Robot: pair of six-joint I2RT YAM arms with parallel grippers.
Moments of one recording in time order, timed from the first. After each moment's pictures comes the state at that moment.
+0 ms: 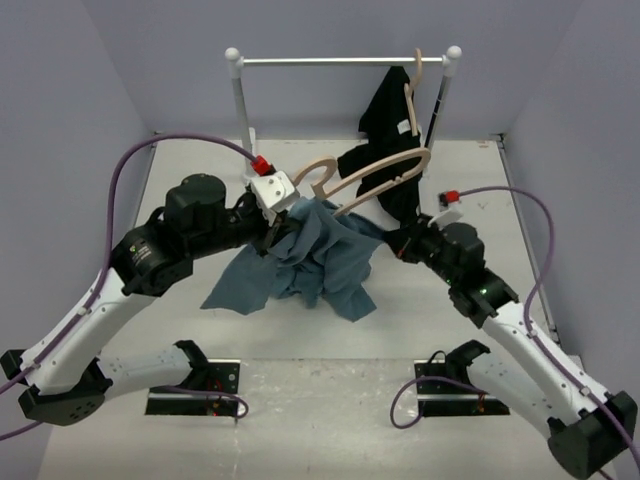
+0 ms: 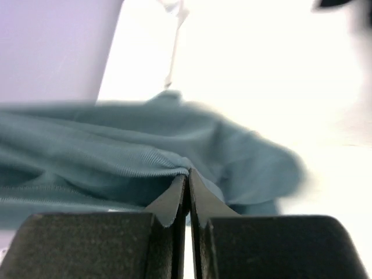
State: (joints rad) left arm -0.83 1.05 1.46 -0.73 0.17 0.14; right arm 0.48 0.80 0.66 -0.16 -0.04 0.73
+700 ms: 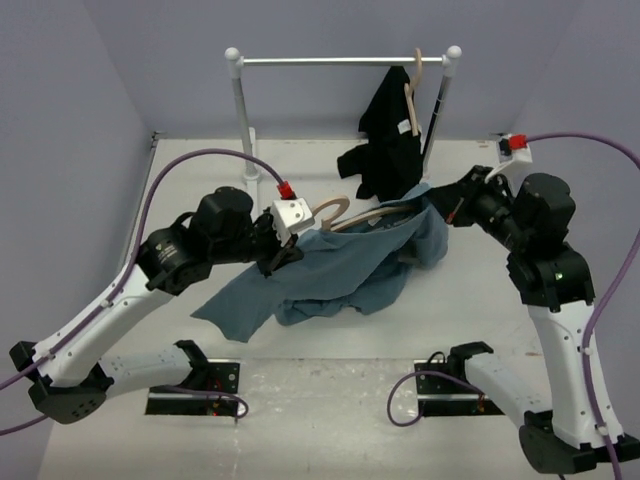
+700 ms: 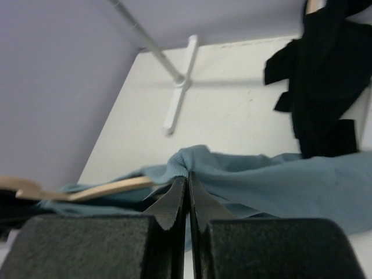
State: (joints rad) left arm -0.83 1.05 1.32 -0.82 0.26 0.15; right arm 0.16 0.88 1.32 -0.65 -0.31 0.47
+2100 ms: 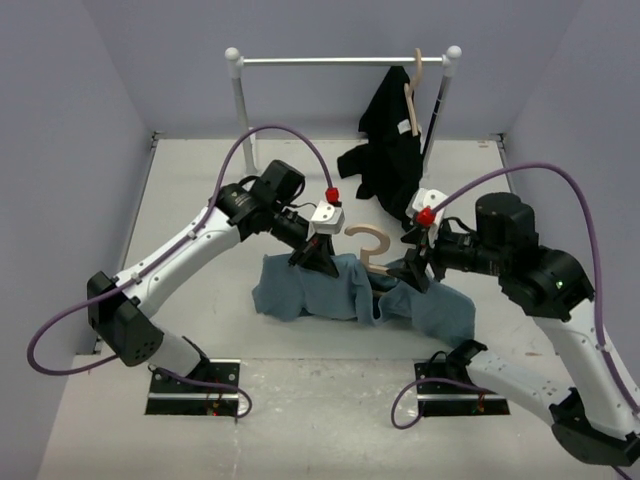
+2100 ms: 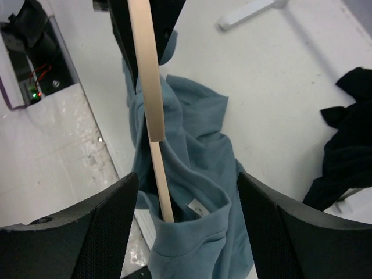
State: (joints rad) left arm -0.70 1.48 1.44 -0.90 1.09 0.65; right arm 0.58 0.88 1.39 -1.00 -0.43 -0.27
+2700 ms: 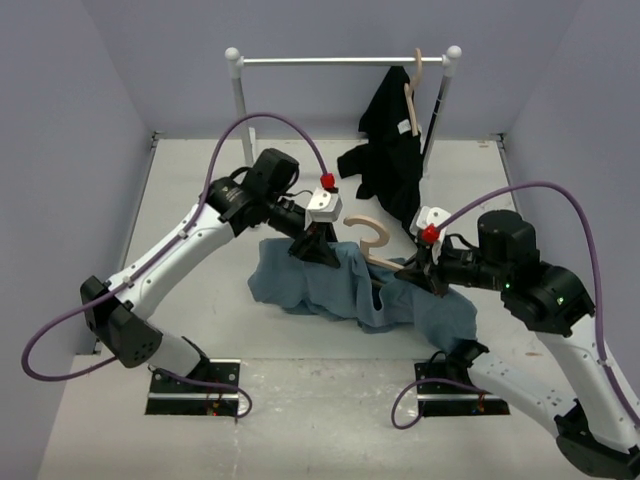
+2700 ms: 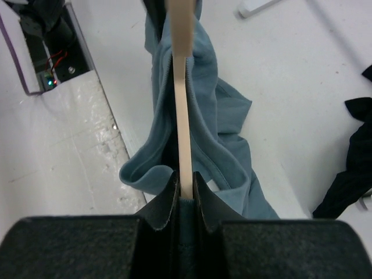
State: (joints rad) left arm -0.69 1.48 1.52 -0.88 1.09 0.61; right arm 0.59 0.80 1.26 -1.00 -0.48 -0.25
